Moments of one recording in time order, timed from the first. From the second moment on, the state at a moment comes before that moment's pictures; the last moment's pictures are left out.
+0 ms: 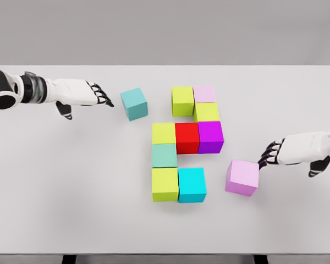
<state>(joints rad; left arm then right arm) -1.10 0.69 -1.21 -1.06 -0.53 -0.61 -0.39 -1.06 -1.19 1.37 -1.61 0.21 -0.61 0.61</state>
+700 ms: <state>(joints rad) -1.10 0.60 -1.21 -1.00 -0.54 -0.61 -0.40 -1.06 -1.27 1.35 -1.68 0.22 -0.61 0.61</state>
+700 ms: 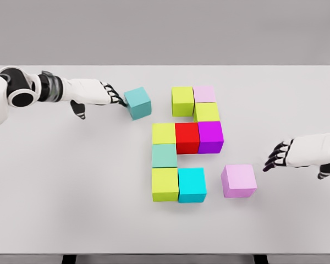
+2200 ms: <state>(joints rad) -1.13 0.47 -1.17 -0.81 -0.53 -0.61 -0.41 -1.05 -1.19 1.37 -1.73 0.25 -0.61 0.61</state>
